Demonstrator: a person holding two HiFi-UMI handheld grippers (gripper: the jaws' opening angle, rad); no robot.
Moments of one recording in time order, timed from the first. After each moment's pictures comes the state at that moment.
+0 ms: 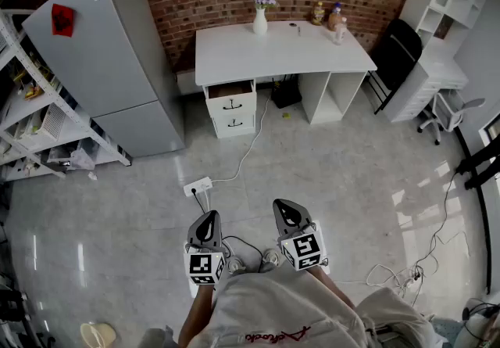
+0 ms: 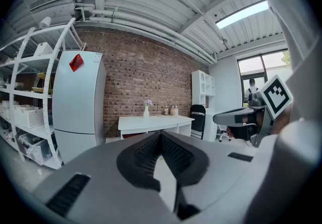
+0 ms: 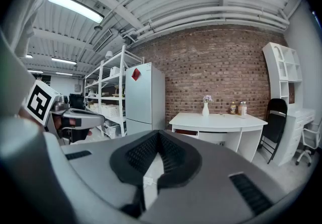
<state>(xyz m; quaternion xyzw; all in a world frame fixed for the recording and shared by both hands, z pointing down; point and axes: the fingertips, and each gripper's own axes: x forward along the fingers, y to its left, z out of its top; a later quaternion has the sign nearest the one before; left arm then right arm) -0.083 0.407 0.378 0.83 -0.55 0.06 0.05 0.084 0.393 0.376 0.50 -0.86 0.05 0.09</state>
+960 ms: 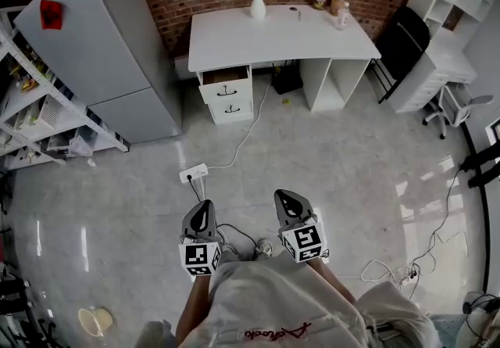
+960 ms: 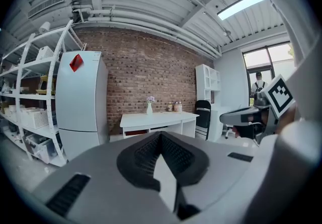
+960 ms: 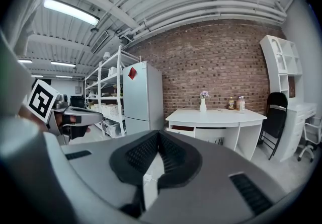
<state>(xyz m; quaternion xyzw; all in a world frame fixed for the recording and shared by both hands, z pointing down) -0.040 0.388 0.390 0.81 -0.58 0.08 0.05 0.146 0.374 0.397 0.49 -0.86 0.07 0.09</state>
